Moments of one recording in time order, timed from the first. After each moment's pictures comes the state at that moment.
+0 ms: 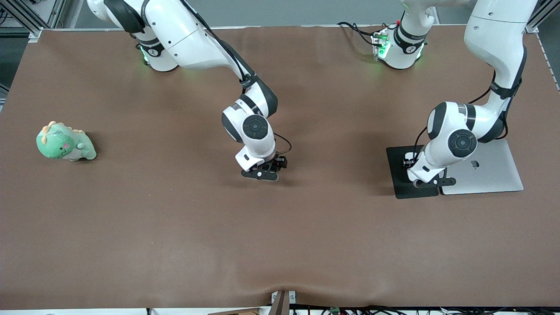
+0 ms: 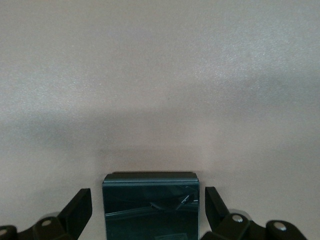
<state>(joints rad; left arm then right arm) -0.03 0.41 -0.07 -2.12 0.15 2.39 -0.25 0.71 0.79 0.01 -1.56 0.01 2.37 0.85</state>
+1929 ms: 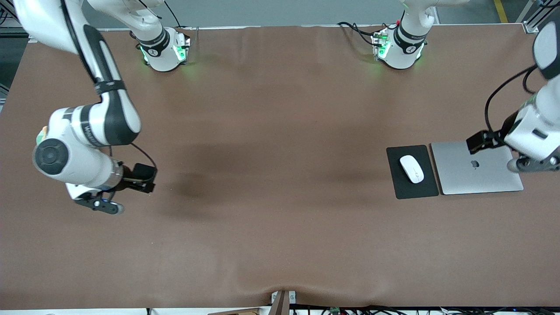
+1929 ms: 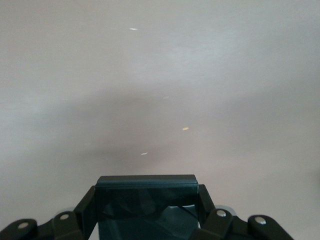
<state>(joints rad) -0.03 0.17 -0.09 -1.42 0.15 1.57 -0.15 0.09 0.42 -0.02 -1.69 0.01 2.03 0.32</state>
